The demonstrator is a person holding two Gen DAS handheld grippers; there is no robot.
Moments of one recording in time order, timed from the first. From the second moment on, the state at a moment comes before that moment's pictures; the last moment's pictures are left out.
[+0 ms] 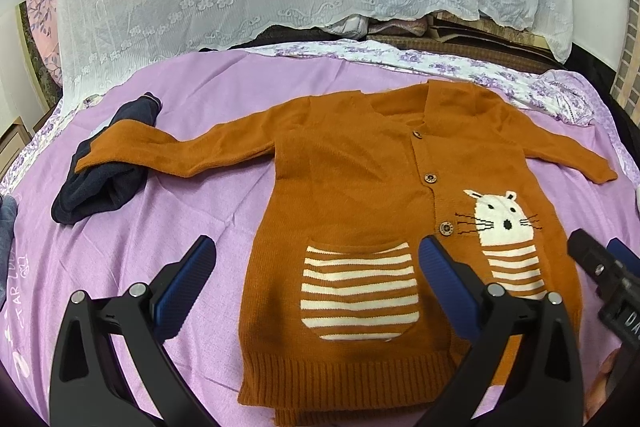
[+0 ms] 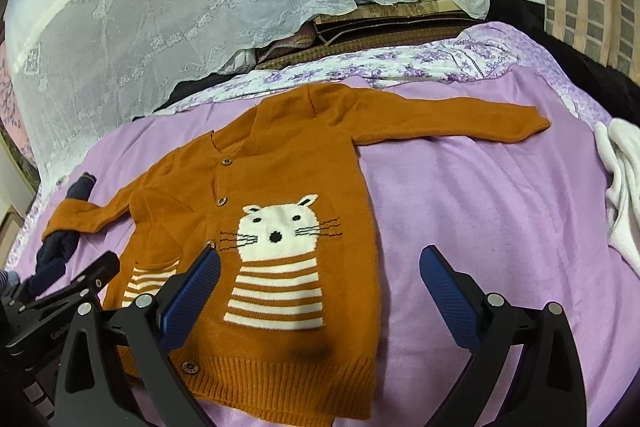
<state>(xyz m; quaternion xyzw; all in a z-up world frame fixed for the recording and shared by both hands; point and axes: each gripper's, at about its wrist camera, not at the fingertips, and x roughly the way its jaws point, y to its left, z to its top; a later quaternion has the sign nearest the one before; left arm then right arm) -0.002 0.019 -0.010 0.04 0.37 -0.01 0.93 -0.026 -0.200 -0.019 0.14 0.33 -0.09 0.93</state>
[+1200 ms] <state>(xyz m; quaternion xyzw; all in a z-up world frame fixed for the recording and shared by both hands) 0.160 -0.116 0.008 0.09 0.42 -0.06 0.90 0.067 -0.491 -0.083 0.55 0.25 -0.13 0.79</state>
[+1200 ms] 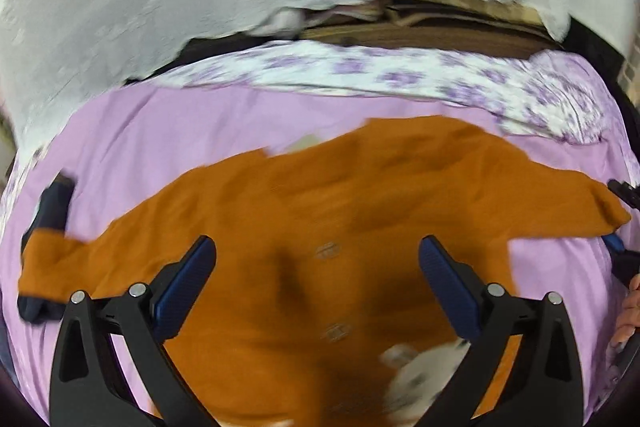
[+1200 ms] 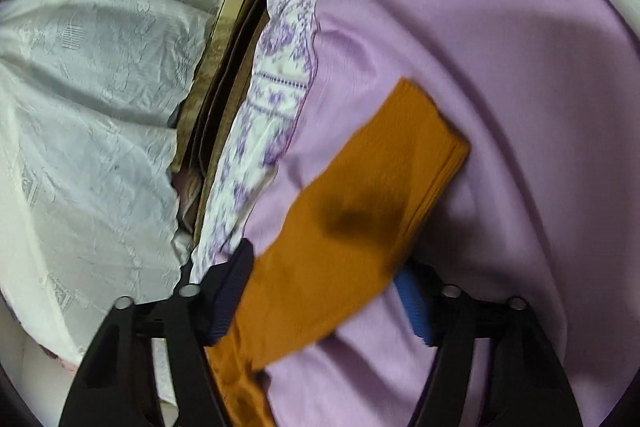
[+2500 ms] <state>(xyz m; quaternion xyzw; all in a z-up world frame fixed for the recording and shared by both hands) 0.176 -0.122 -0.044 0.10 0.44 -0.10 0.89 0.044 -0.513 -0.098 0.55 0.22 -0.14 0.80</state>
